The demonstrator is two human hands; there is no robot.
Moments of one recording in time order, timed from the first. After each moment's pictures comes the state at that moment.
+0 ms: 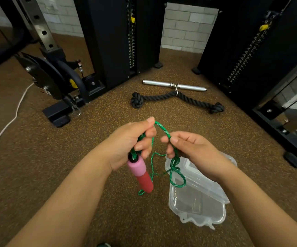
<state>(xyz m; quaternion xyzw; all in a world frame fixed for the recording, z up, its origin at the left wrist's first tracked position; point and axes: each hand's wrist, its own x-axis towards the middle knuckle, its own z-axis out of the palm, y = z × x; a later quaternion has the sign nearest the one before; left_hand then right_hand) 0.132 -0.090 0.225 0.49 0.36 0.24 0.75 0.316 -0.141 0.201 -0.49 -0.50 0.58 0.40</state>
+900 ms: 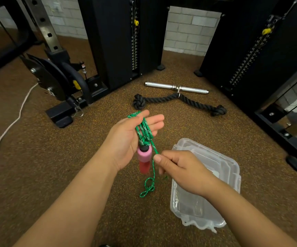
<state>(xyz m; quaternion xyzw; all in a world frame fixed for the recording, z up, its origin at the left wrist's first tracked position) 0.132 -0.088 0.228 0.36 0.36 0.41 0.76 0.289 -0.154 0.186 -0.56 -0.69 0.39 0.26</state>
